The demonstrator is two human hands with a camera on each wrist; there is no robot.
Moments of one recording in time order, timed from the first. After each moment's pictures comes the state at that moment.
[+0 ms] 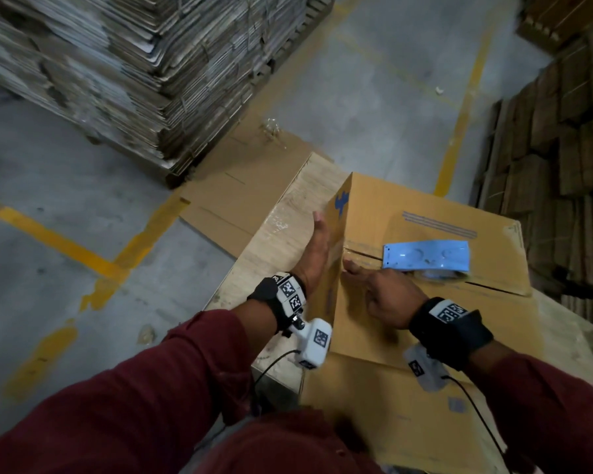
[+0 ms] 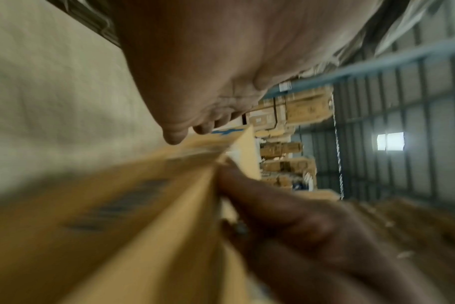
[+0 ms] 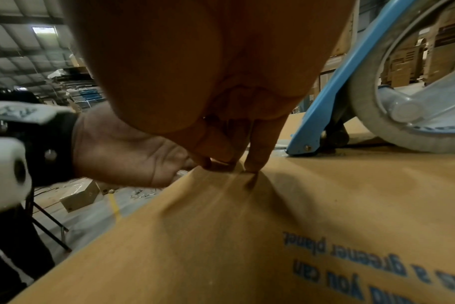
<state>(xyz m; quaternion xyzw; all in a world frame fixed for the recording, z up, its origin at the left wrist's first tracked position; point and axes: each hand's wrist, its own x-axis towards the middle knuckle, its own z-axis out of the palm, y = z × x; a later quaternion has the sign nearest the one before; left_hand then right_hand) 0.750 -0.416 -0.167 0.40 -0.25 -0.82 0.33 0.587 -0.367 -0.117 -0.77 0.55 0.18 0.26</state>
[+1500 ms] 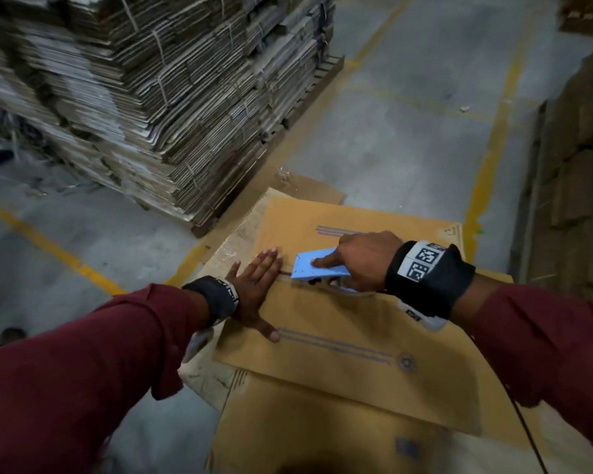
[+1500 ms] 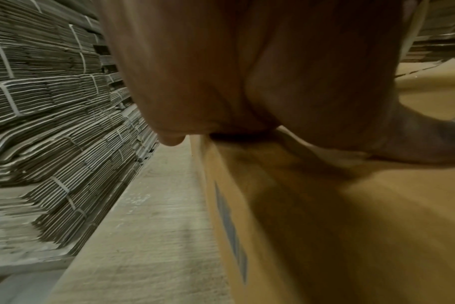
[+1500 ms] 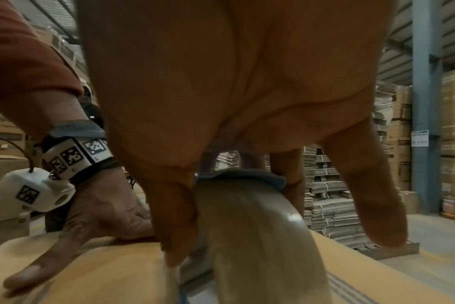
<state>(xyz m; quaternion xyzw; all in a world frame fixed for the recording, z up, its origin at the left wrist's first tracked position) 0.667 -0.404 -0.166 0.48 -0.80 -0.24 -0.28 0.391 -0.411 -0.050 -0.87 0.43 0.21 0.12</state>
